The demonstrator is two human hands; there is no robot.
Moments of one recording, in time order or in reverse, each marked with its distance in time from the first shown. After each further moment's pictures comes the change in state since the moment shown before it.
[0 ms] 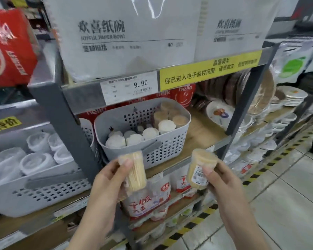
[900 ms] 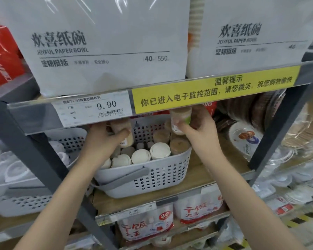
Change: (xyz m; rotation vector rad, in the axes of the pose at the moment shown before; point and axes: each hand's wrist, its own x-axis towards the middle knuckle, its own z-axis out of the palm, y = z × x) left_hand 0.128 0.052 0.045 0.863 0.314 0.489; right_hand 0.204 -0.042 0.038 -0.225 -0.307 -0.516
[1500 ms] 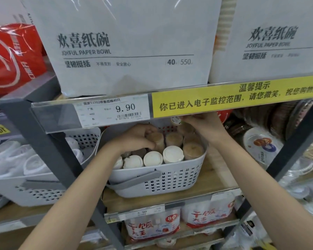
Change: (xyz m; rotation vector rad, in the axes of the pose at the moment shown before) left_hand 0.042 -0.006 0.026 0.017 -0.622 -0.071; right_hand 0.057 0.021 0.015 -0.094 -0.212 0.018
